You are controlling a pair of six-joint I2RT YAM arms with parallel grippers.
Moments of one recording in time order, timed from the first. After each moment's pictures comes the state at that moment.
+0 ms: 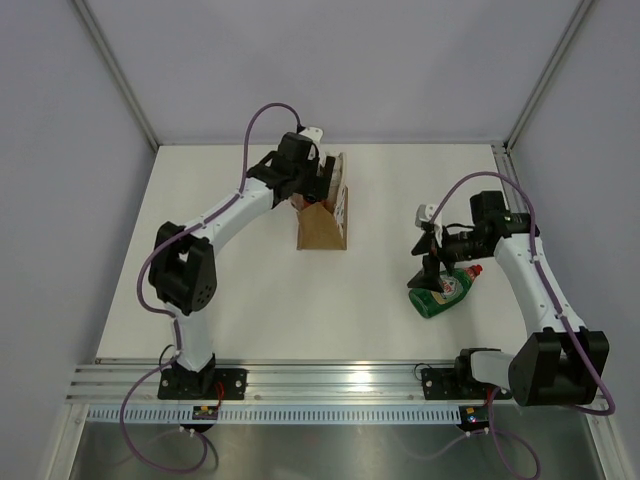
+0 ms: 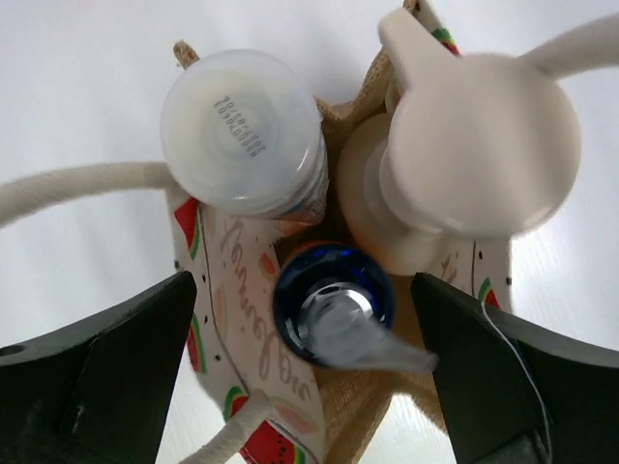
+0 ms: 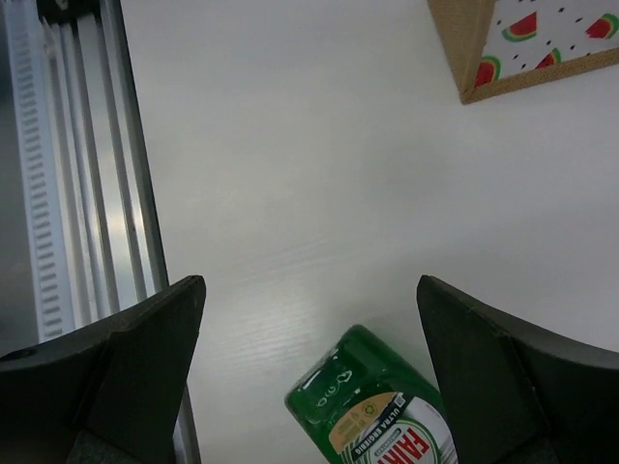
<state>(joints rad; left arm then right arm) -0.52 1.91 1.65 -0.42 -0.13 -0.14 0.01 1.24 1.07 -1.09 -1.01 -1.06</state>
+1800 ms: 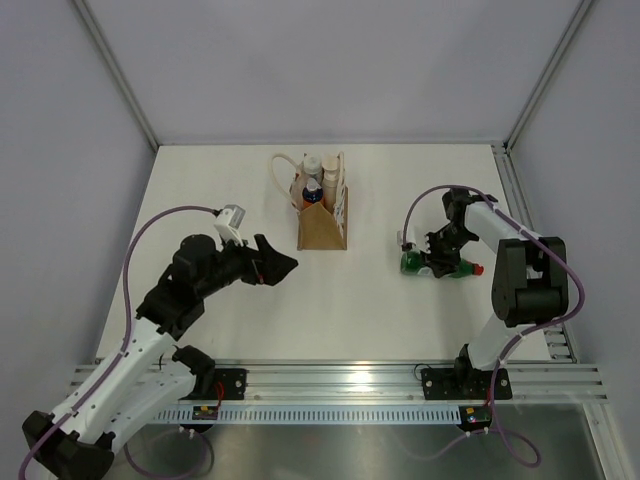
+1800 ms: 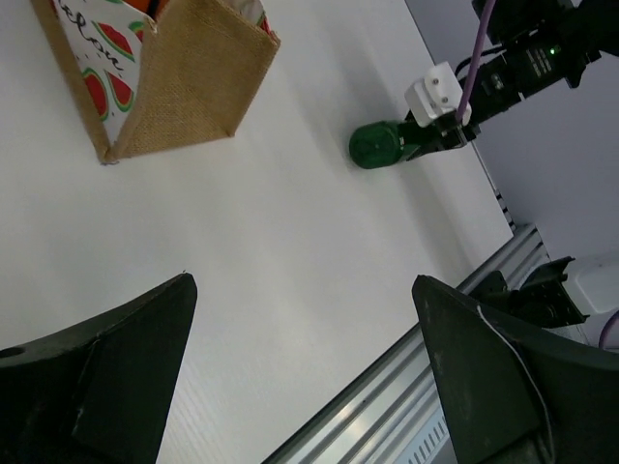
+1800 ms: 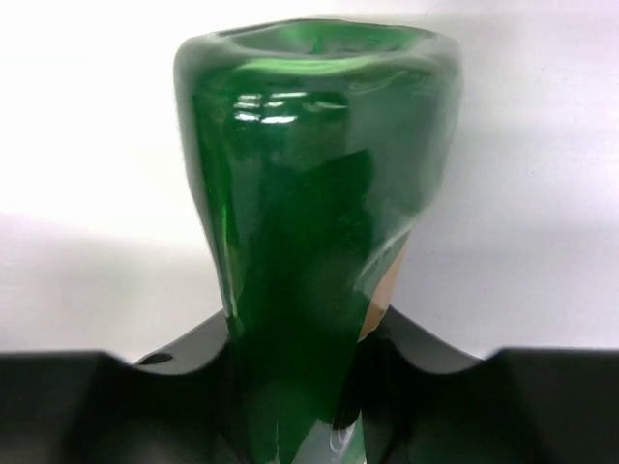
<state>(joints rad) -0.52 0.69 0.68 -0.31 0.25 -0.57 0.05 1.70 1.10 -0.96 -0.31 -1.53</state>
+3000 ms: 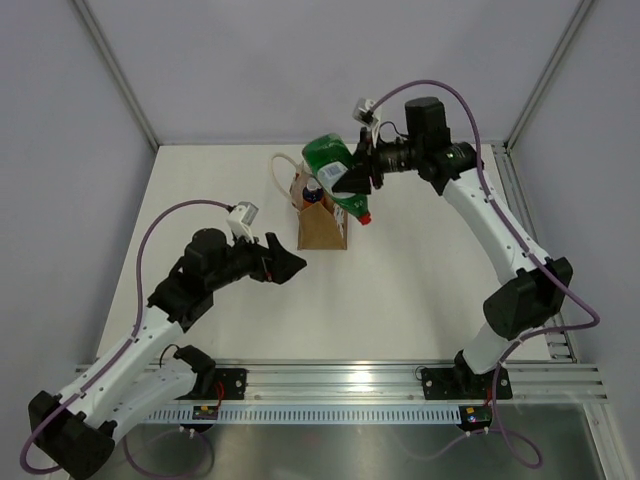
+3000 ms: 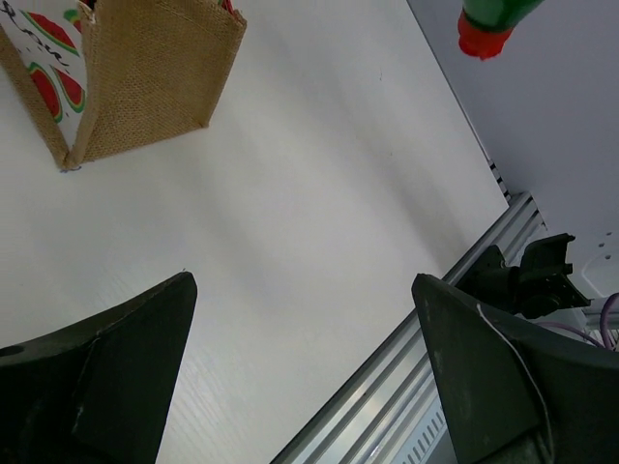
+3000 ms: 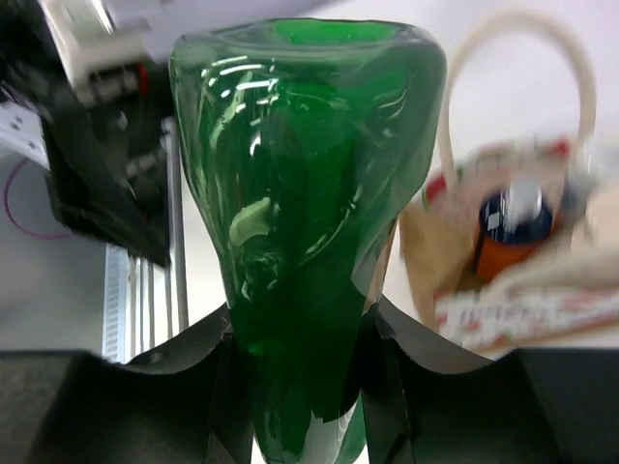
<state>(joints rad) -0.55 0.82 0.68 -0.21 0.33 -0.54 0.36 1.63 1.68 -0.63 -1.01 -0.22</state>
